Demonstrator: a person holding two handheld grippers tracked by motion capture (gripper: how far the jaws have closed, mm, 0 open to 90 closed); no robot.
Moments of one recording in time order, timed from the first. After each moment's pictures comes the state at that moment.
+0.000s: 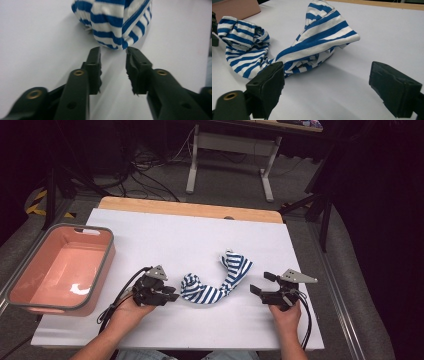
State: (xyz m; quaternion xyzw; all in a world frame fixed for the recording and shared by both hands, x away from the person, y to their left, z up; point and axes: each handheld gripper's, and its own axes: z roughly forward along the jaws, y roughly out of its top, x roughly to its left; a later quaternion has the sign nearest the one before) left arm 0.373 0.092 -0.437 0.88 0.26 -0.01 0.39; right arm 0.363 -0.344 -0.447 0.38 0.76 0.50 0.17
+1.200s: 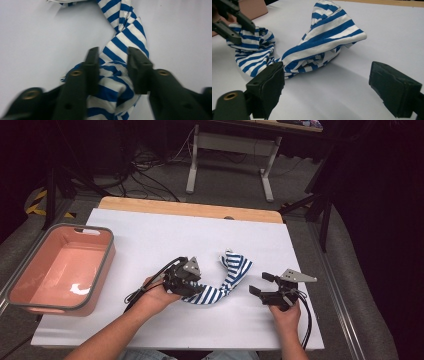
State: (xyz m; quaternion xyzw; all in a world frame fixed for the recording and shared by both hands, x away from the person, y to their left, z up) left arm 0.395 0.016 -0.408 0.93 0.15 0.06 0.35; right arm 0.365 -0.345 -0.448 0.37 0.76 0.51 0.15
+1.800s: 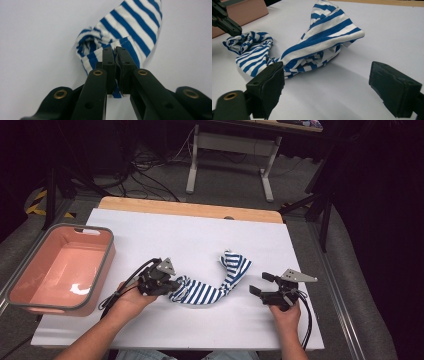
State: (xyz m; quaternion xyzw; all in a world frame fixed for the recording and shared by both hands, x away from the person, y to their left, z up) left arm 0.390 0.078 -0.418 0.92 0.21 0.04 0.33; right arm 0.366 -0.346 -0.448 0.38 0.76 0.51 0.15
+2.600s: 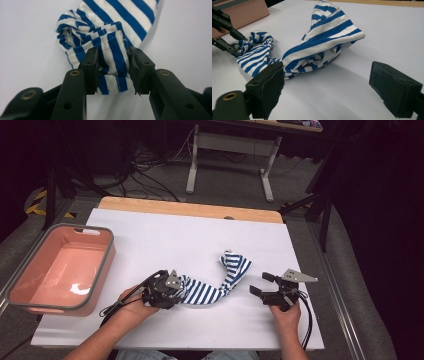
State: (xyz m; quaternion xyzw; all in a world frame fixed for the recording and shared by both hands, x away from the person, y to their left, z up) left arm 0.369 0.058 -0.433 0.94 0.17 0.09 0.27; right arm 0.365 -0.346 -0.448 0.38 0.75 0.52 0.15
